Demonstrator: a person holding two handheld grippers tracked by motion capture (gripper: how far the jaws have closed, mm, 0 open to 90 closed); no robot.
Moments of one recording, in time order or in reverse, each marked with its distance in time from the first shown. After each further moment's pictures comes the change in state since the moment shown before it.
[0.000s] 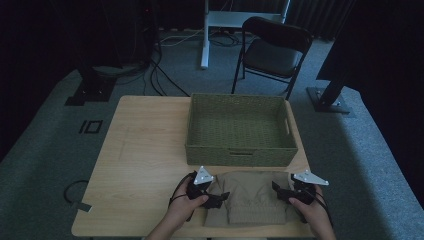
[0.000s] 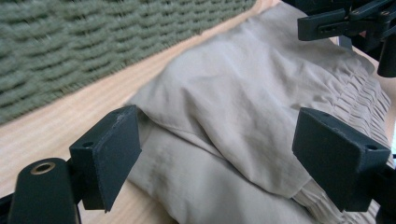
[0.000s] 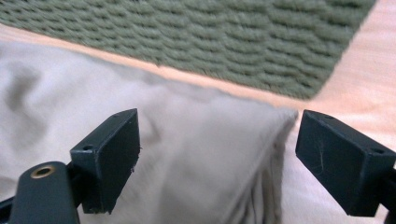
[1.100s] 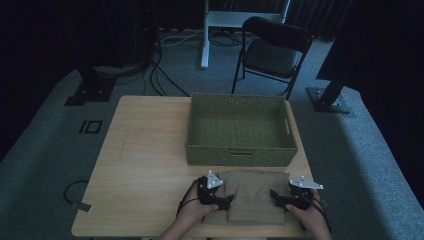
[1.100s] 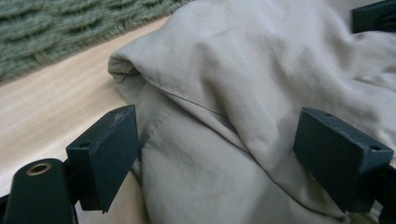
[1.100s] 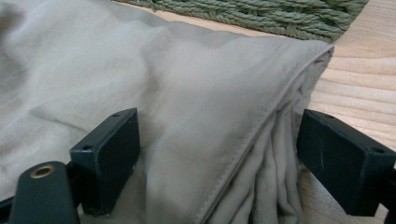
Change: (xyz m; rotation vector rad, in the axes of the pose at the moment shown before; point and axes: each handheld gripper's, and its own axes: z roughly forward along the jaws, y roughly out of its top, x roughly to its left) left arm -0.008 -0.014 0.043 0.058 0.152 0.024; right arm 0.004 -0.020 0.007 0.096 -0.004 -0.005
